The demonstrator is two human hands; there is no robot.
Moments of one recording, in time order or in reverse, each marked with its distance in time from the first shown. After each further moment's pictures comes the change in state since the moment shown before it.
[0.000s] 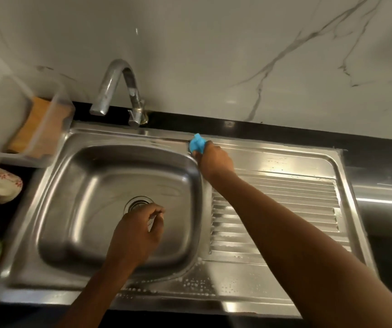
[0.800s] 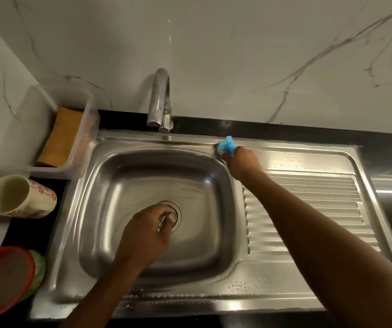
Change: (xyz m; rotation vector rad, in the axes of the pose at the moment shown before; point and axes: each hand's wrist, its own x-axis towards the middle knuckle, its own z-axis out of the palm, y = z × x) left_hand 0.021 -0.061 -0.066 -0.009 -0.078 0.077; right_hand 0.004 -0.021 0.010 0.054 0.004 0.222
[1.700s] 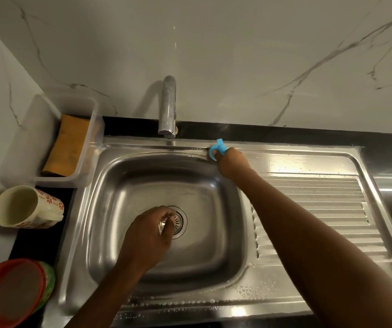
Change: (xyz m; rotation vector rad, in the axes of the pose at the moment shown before) left_hand 0.011 -0.015 -0.016 -0.001 -0.004 0.020; right_hand 0.001 -0.050 0.012 0.029 -0.118 0.112
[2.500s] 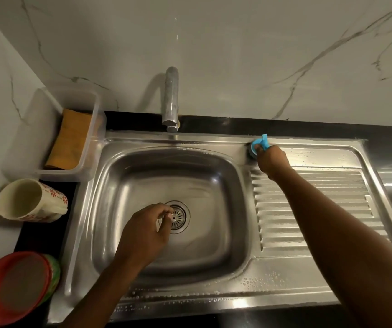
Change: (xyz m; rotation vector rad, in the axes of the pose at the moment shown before) left_hand -0.009 -0.012 -0.007 -0.013 -0.010 -0.007; right_hand 0.013 0.074 -0.048 0.159 0.157 0.220
